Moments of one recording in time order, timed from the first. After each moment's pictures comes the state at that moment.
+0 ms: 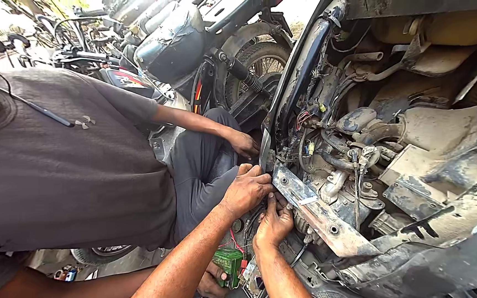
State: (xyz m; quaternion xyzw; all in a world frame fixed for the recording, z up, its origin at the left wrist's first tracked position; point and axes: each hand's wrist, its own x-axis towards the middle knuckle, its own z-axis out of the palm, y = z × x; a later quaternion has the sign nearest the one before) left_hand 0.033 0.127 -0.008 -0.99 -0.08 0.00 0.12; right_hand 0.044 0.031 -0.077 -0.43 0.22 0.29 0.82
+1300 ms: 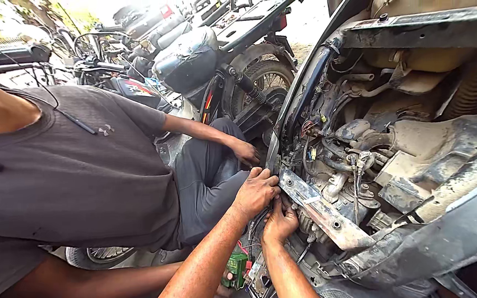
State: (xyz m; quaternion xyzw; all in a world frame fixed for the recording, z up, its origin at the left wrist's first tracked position) left_hand 0.037 0.113 -0.006 -0.98 -0.09 0.02 0.17; right_hand 0.043 0.031 -0.081 -0.48 0.18 0.27 0.81
